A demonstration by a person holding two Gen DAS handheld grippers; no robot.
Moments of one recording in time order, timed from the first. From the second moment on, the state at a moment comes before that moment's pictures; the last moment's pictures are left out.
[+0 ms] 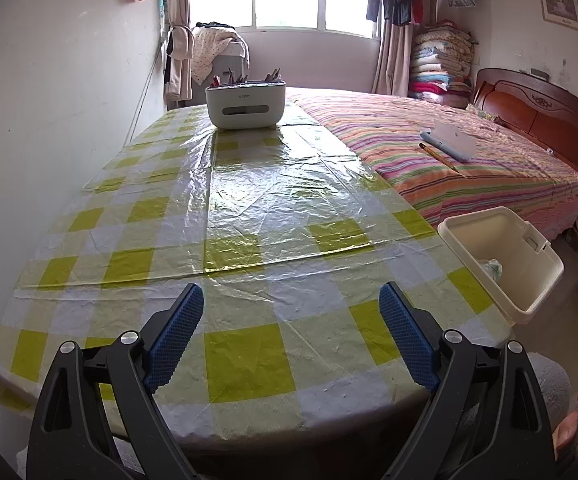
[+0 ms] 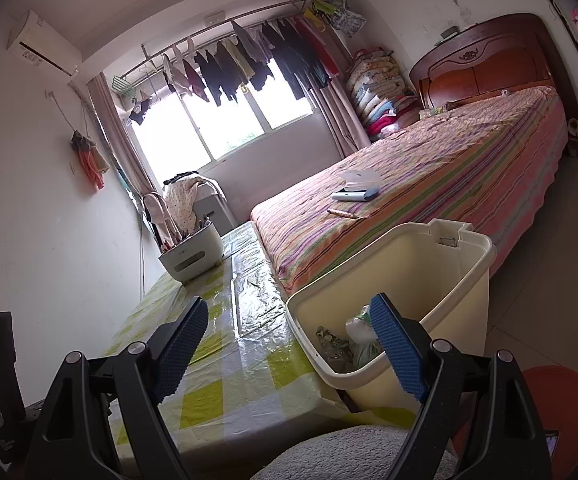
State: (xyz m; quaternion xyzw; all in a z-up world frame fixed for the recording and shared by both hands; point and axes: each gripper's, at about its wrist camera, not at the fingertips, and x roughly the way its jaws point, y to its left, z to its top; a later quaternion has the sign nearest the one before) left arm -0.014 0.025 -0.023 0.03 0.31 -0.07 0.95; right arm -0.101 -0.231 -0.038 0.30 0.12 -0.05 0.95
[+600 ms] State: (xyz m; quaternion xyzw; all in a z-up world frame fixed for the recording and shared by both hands) left arm -0.016 0.021 -0.024 0.04 0.31 -0.07 0.95; right arm -0.103 -0.234 -0.041 0.31 0.12 -0.05 0.94
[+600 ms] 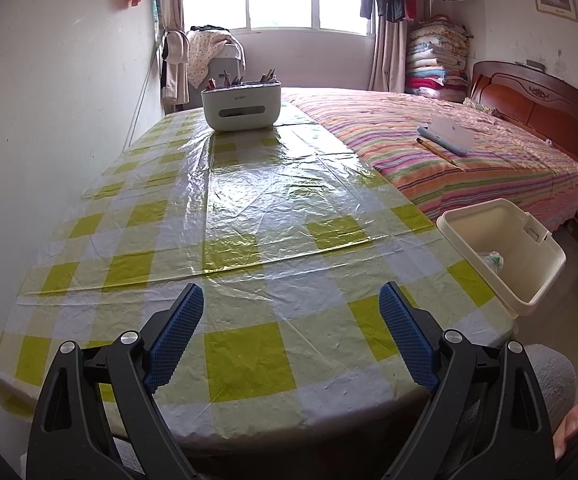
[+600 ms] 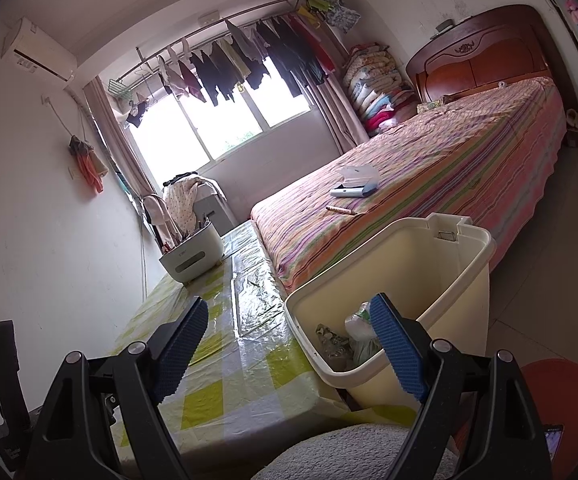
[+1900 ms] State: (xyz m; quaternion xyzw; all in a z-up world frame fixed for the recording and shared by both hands) left arm -0.043 -0.006 -0.014 0.13 0.21 -0.10 0.96; right arm -0.104 -0.236 -0.041 0.32 0.13 -0.05 0.94
